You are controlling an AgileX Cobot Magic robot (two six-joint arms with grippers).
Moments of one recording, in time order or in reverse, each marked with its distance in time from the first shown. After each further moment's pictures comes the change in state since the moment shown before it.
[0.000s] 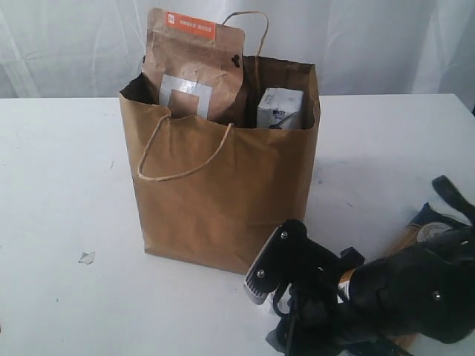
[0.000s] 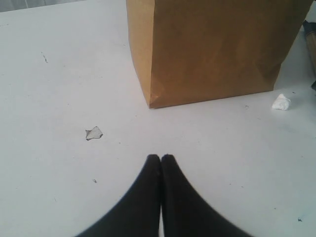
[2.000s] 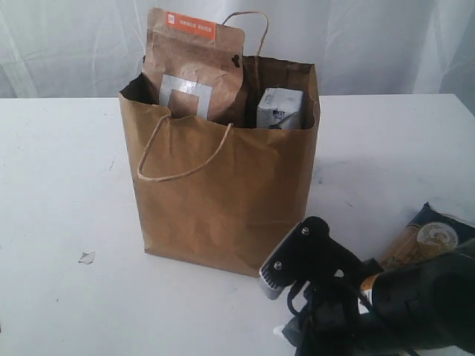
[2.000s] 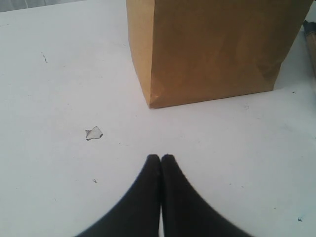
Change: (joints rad) left arm 0.000 0.000 0.000 0.000 0.000 0.000; right arm 0.009 -0.122 0.035 -0.005 0.071 0.170
